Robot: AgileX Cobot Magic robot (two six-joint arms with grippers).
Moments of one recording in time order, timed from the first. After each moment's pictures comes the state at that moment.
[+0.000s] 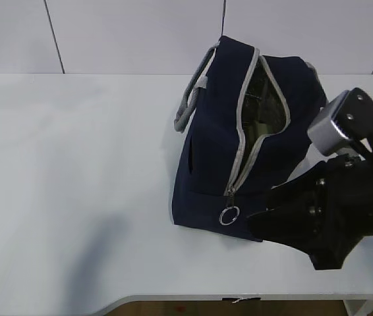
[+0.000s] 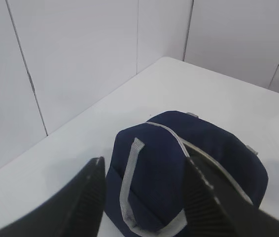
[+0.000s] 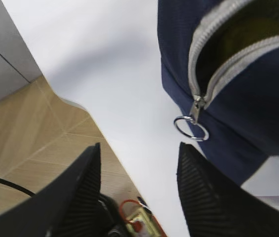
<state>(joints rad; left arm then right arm) -0.27 1.40 -1.41 -1.03 0.75 1.06 0.27 1.24 -0.61 1.22 0.63 -1.50</state>
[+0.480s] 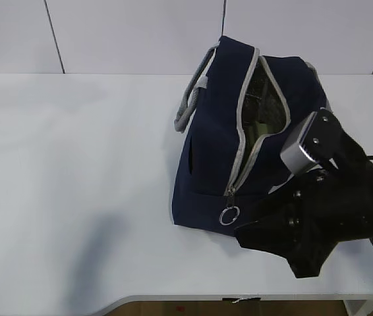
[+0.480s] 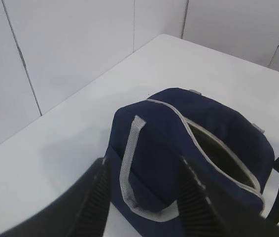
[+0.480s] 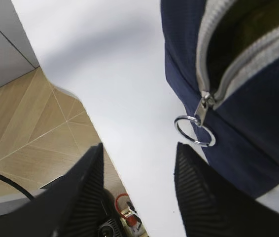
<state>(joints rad) -0.27 1.44 -1.41 -1.00 0.78 1.05 0.27 1.39 -0.61 1.37 0.64 -1.75</state>
